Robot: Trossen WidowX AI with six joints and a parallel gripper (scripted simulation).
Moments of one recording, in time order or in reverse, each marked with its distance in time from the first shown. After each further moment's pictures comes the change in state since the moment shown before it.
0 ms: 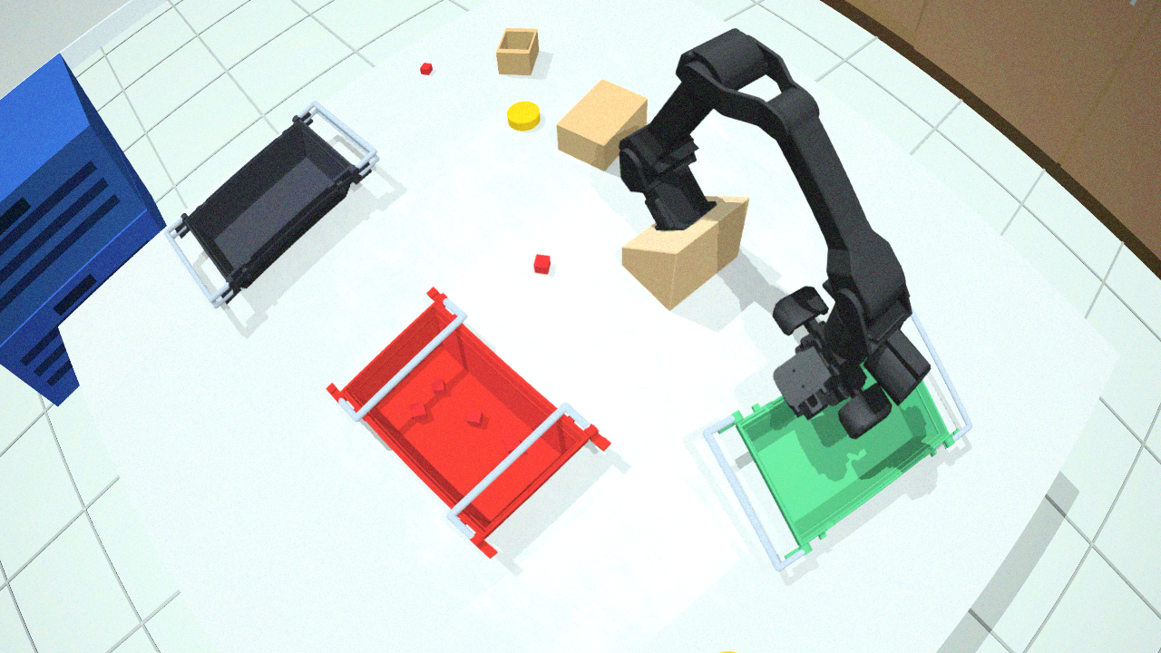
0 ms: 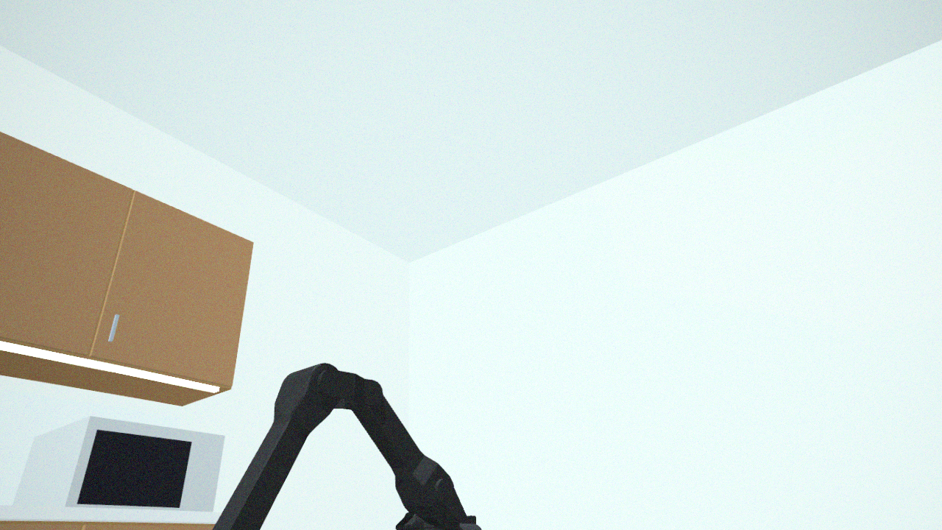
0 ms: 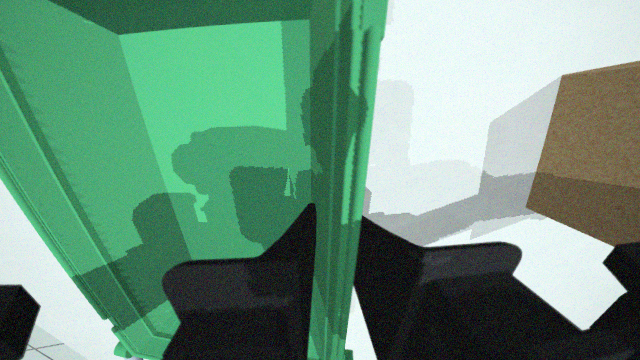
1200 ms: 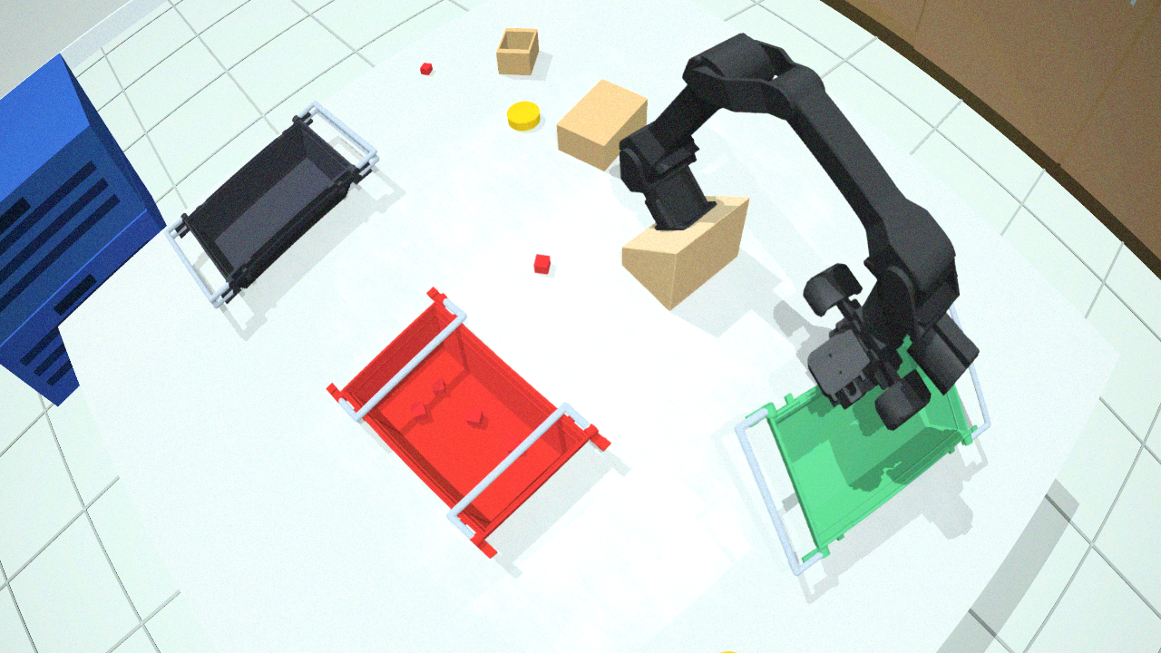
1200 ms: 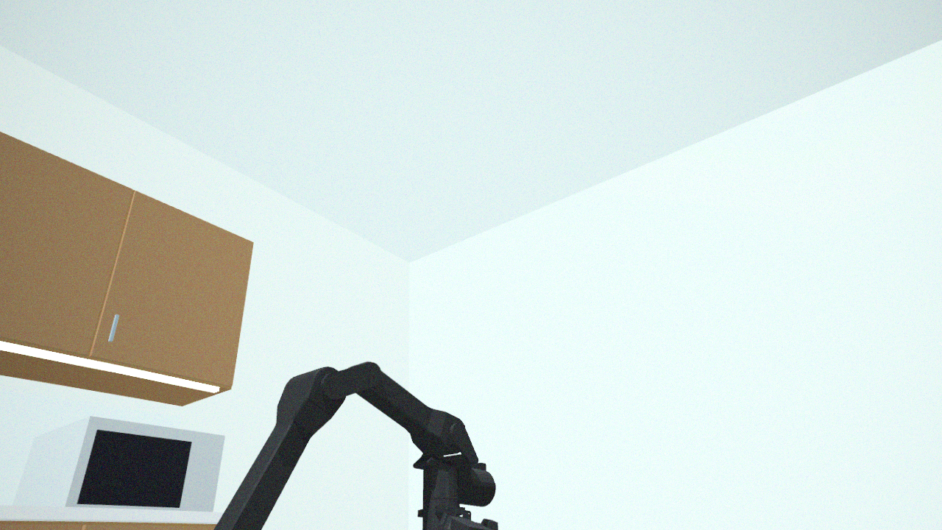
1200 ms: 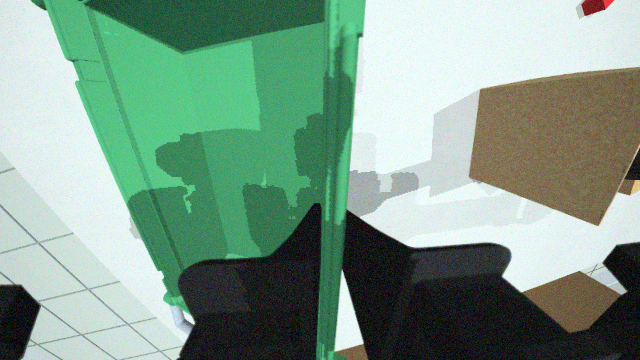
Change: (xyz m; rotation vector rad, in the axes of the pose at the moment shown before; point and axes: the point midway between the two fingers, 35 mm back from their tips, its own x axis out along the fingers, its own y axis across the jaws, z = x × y) arm -0.090 0.028 -0.003 -0.005 -0.004 -0.022
